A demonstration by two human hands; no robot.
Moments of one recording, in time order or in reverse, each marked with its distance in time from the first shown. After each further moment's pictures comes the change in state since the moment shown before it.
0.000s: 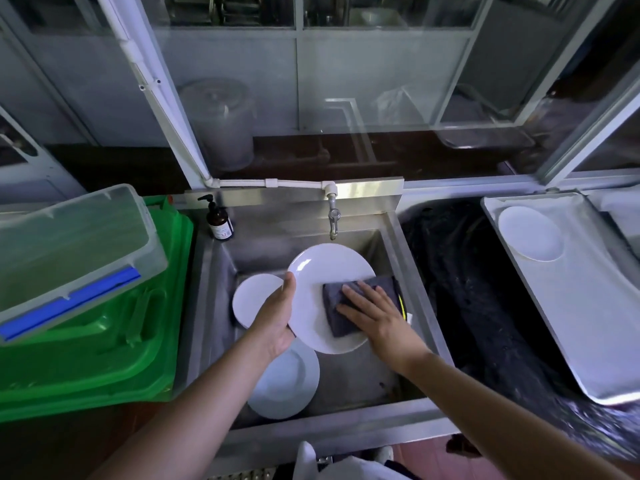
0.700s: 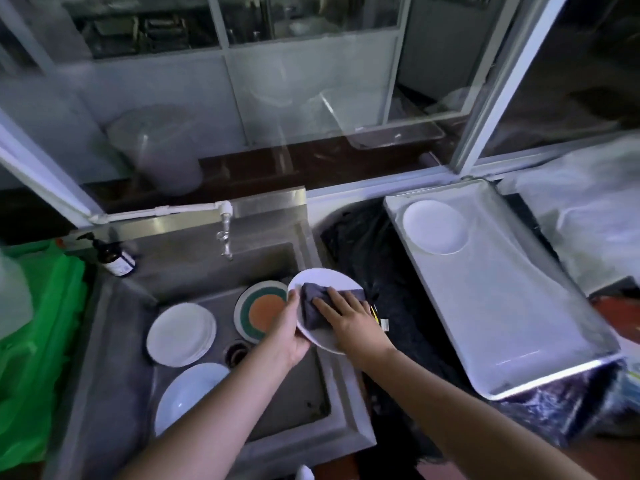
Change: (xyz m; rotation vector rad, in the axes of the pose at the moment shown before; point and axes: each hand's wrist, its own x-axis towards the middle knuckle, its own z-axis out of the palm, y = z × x) left_hand 0.032 -0.098 0.280 -0.209 0.026 -0.124; right_hand -0.113 0.157 -0.078 -0.001 -0.198 0.346
